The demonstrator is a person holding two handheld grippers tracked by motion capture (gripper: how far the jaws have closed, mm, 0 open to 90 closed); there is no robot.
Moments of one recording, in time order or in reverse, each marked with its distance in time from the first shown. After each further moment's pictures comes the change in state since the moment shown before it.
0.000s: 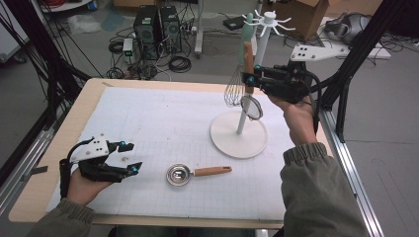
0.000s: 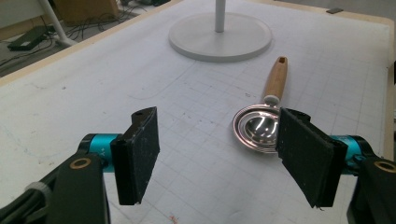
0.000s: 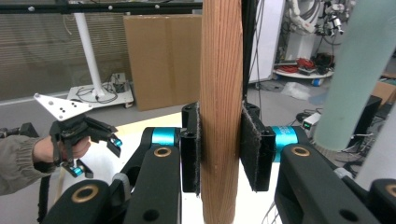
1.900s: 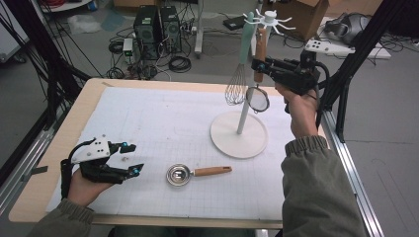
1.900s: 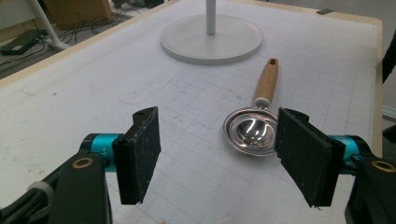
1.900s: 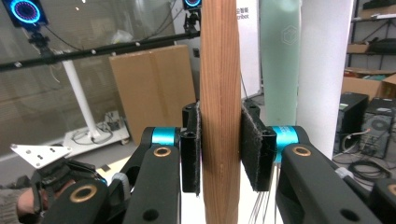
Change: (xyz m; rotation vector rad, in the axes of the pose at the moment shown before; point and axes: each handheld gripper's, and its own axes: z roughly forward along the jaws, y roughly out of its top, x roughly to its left) left arm -0.005 0.003 0.001 -0.005 -0.027 0.016; right arm -0.031 -0.007 -0.009 -0.120 -0.057 0.151
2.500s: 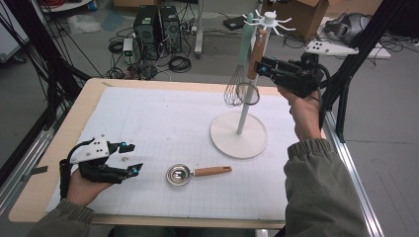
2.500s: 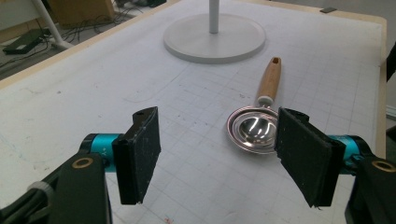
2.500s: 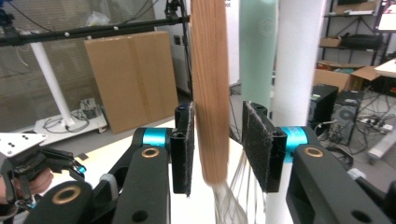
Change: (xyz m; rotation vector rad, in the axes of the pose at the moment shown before) left arm 0.001 -0.001 -0.002 0.005 0.012 -0.002; right arm 0.007 0.002 -0.007 0.053 -0.092 -0.045
